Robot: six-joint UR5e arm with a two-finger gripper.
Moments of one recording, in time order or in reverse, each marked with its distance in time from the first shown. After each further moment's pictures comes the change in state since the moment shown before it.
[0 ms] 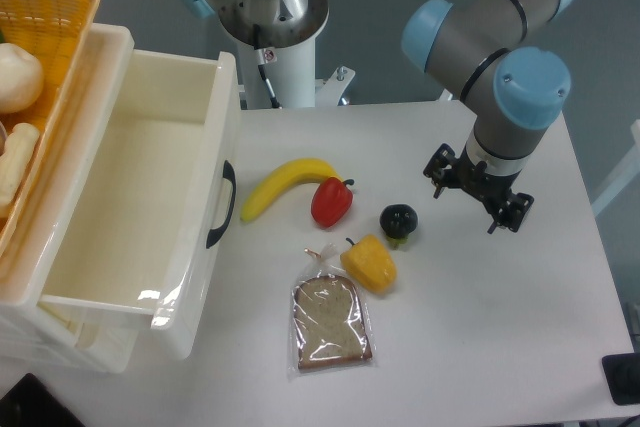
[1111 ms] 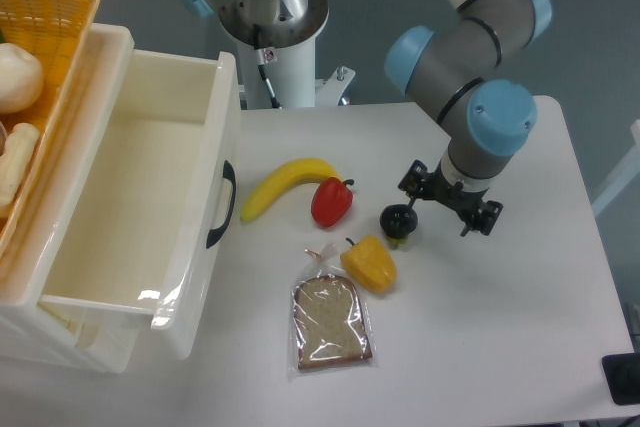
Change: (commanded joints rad) arm -0.021 -0.032 -0.159 0.071 -0.002 -0.152
